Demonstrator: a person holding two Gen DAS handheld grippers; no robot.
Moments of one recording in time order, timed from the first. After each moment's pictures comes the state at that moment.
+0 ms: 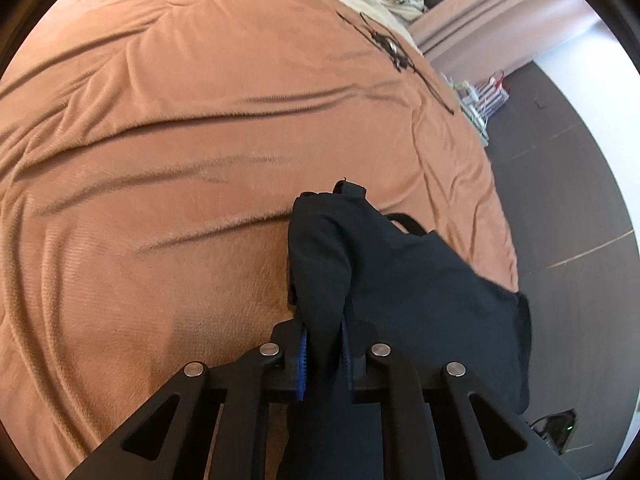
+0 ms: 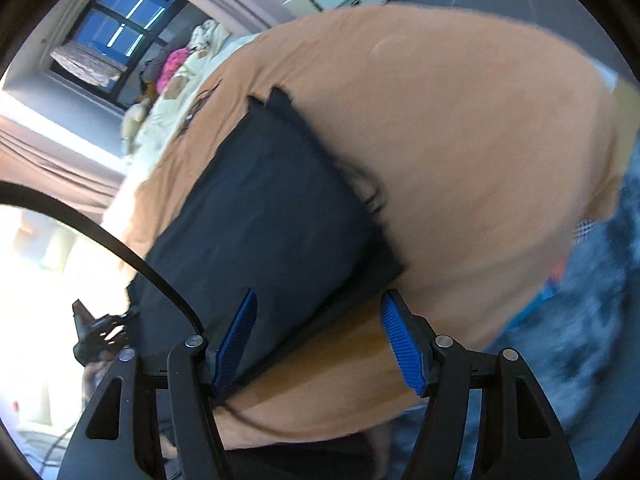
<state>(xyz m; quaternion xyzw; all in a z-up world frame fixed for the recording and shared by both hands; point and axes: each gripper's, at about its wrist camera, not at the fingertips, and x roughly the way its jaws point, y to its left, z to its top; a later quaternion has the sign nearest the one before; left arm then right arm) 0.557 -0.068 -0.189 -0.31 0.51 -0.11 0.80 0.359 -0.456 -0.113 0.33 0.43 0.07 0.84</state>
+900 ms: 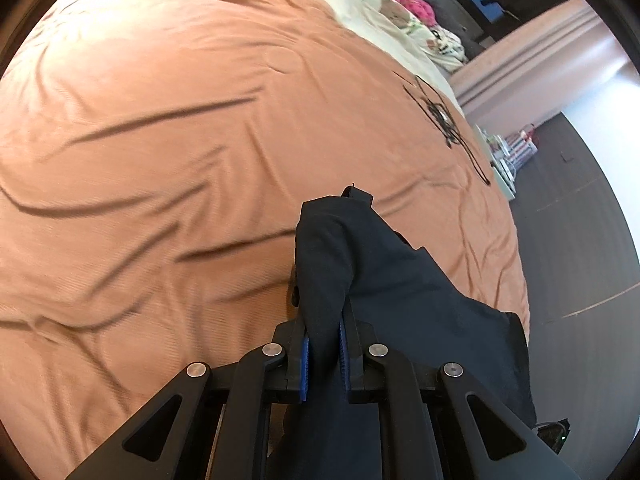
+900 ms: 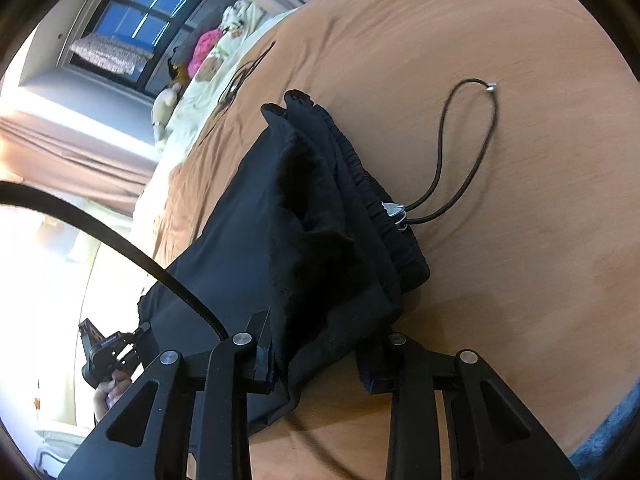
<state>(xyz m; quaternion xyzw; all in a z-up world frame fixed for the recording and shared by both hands) 0.549 0.051 -0.163 -0.33 0.48 -0.03 0.81 0.430 -0.416 -0.134 0.35 0.43 0.13 0.82</state>
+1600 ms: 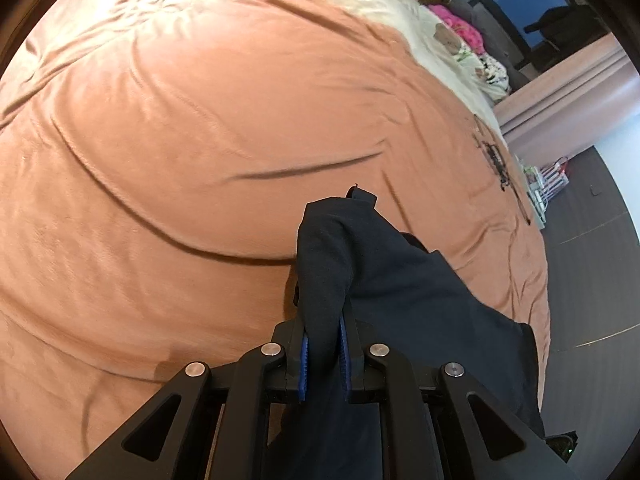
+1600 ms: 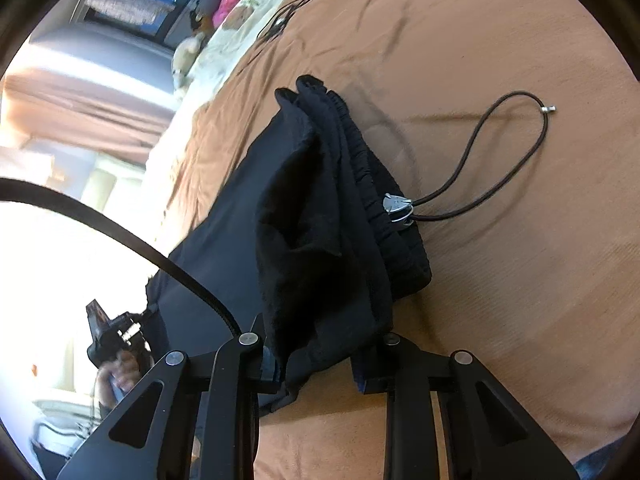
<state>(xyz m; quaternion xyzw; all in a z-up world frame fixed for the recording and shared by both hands) 0.519 0.170 -0.170 -0.34 0.49 0.03 0.80 0.483 -0.350 -0.130 0.31 0.48 0.17 0.81</state>
